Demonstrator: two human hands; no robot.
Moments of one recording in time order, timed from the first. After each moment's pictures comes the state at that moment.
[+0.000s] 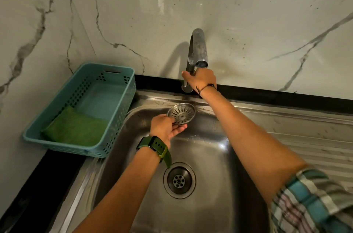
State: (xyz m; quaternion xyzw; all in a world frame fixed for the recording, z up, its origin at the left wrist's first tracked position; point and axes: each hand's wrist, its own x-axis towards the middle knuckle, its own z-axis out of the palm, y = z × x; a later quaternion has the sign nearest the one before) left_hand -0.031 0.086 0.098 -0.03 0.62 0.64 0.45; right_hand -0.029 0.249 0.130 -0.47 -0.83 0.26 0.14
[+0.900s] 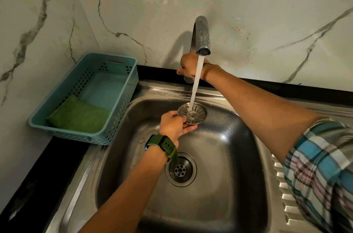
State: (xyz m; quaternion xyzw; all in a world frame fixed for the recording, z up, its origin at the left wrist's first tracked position) left_hand -0.004 0.081 0.094 -0.01 0.61 0.64 0.47; right_hand -0.044 0.249 0.154 -0.25 -0.96 0.08 -0.05
